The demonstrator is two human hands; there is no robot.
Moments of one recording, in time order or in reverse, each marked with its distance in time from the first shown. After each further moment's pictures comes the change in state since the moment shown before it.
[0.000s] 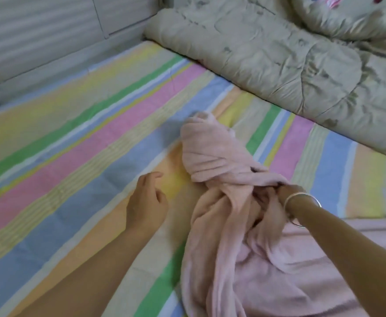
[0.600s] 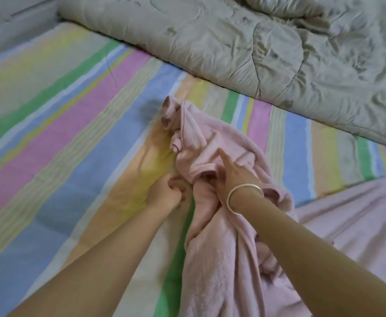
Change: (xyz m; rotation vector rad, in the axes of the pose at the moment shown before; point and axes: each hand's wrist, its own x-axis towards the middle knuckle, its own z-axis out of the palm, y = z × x) left_hand 0.087 0.044 0.107 -0.409 -0.597 -0.282; right_hand 0.010 -0.057 0.049 -0.407 0.235 -0.323
